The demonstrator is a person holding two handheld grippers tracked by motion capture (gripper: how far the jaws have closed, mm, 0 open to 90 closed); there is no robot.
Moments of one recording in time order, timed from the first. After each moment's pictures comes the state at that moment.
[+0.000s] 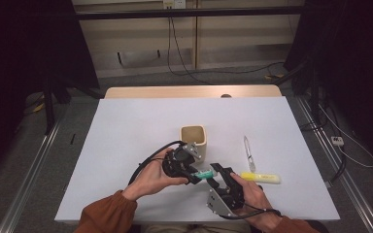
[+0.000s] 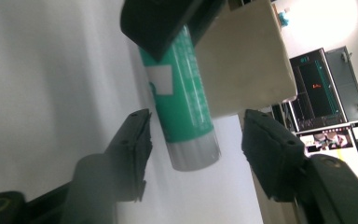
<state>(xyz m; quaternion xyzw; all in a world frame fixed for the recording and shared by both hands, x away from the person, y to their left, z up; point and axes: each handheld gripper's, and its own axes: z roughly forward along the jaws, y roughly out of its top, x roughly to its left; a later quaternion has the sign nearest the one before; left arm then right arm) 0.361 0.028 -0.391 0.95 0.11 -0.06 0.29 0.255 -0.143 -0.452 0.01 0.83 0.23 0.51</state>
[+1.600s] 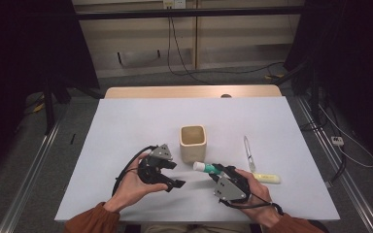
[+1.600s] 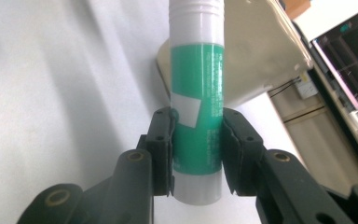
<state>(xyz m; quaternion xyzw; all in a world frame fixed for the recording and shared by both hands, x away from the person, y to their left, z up) 0.354 0.101 -0.407 0.91 0.19 -0.01 0.38 0.272 -0.163 -0.444 0.10 0.85 0.31 0.42</state>
